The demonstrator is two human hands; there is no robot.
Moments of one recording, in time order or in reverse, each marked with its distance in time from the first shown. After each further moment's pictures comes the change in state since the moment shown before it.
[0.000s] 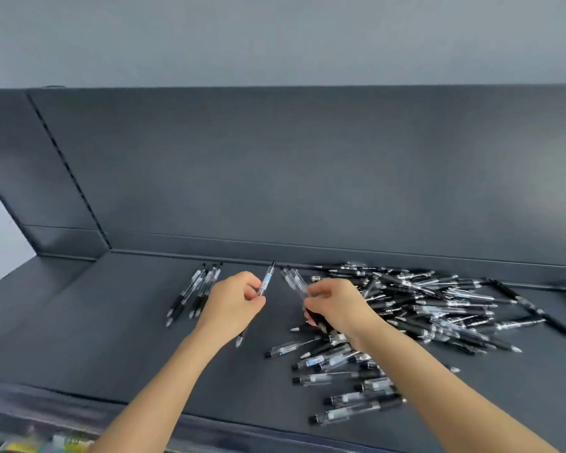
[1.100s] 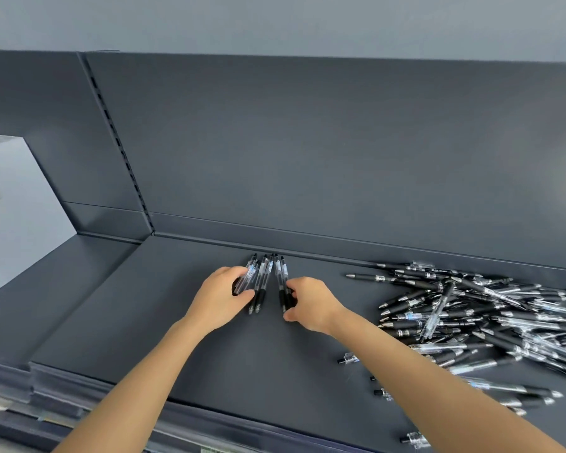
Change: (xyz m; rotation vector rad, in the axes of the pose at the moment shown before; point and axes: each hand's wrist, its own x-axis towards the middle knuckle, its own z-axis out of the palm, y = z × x) left_hand 0.048 -0.137 -0.065 0.191 -0.019 0.037; right_hand 0.076 -0.030 0.137 -0.701 -0.166 -0.080
